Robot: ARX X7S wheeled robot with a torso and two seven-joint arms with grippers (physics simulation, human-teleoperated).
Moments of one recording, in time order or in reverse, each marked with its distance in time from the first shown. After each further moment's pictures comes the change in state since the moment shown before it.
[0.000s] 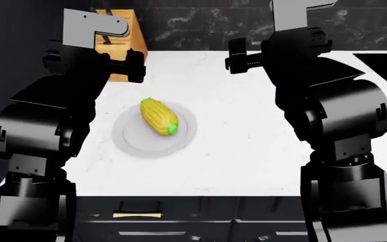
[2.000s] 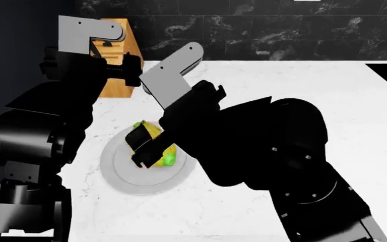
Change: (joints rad) left arm 0.036 -0.025 -0.011 0.030 -0.055 0.007 -0.031; right arm -0.020 -0.088 -0.288 -0.303 0.822 0.378 0.420
